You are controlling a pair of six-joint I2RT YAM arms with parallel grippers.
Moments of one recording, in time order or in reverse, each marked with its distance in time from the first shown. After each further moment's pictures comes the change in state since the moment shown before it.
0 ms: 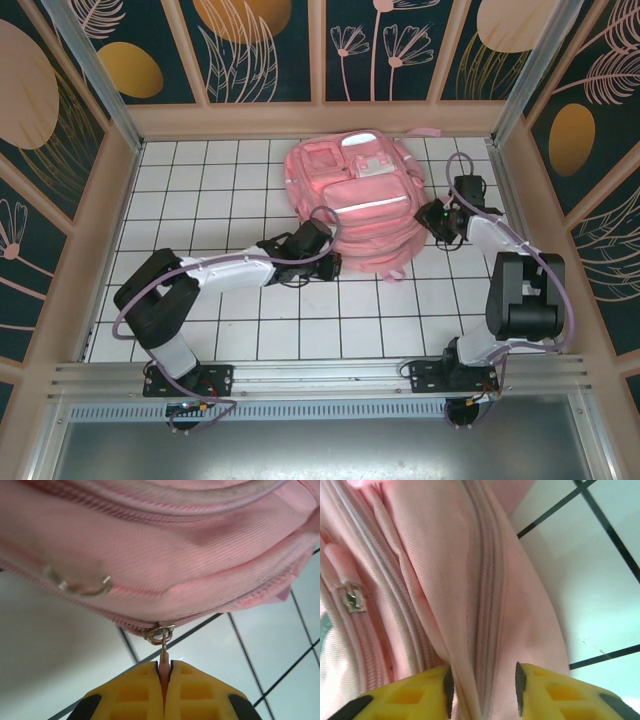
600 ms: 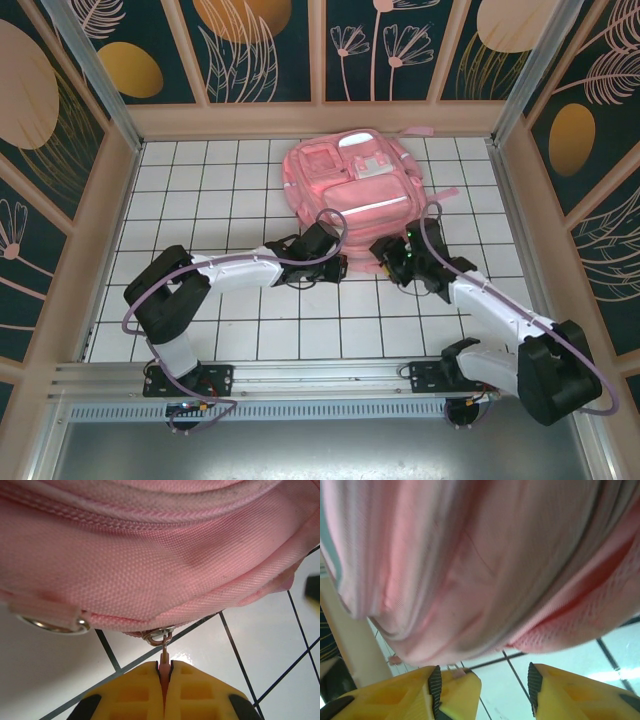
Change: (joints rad) left arm -0.017 0.039 0.018 0.009 -0.002 -0.029; right arm 0.486 -0.432 -0.388 0.159 0.055 0.620
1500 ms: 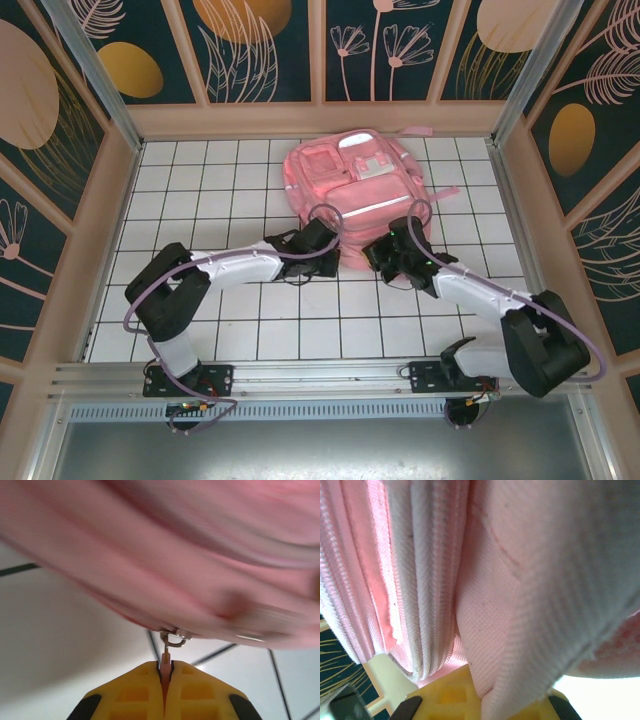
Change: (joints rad) left arm 0.055 0.013 0.039 -0.116 -0.113 -0.029; right arm 0.053 0.132 0.028 0.134 0.077 0.196
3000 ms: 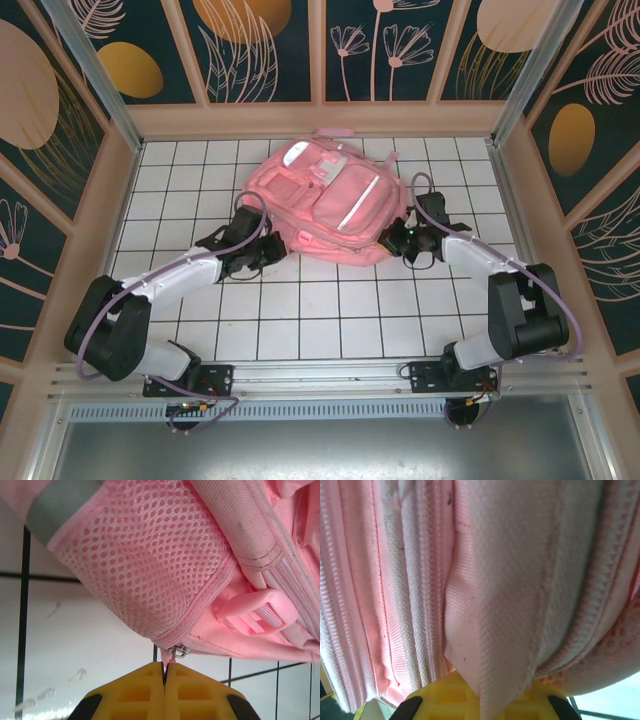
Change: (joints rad) left arm 0.315 -0.354 -0.294 0.021 0.135 -0.132; right arm -0.269 0.219 0.220 -0.231 -0.275 -0.635
